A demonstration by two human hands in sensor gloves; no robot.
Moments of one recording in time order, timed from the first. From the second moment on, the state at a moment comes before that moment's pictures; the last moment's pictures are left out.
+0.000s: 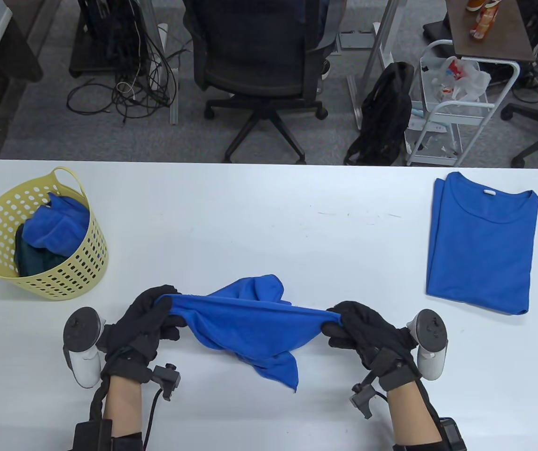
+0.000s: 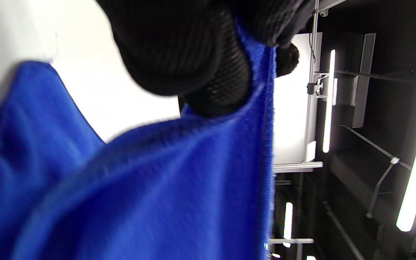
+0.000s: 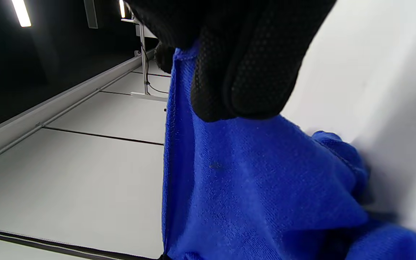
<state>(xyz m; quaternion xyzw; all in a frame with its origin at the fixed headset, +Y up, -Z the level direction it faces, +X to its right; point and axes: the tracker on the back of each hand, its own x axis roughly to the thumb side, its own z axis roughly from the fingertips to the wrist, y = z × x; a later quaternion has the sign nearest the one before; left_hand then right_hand) -0.272 -0.743 -0.190 -0.04 0.03 0.69 0.73 0.209 -0.755 -0.206 0.12 0.11 0.71 0.68</state>
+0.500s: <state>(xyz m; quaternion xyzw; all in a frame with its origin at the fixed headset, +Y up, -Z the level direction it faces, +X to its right) -0.266 -0.741 -0.189 -0.02 0.02 0.66 0.75 0.193 -0.744 -0.201 0.19 0.07 0.81 0.55</state>
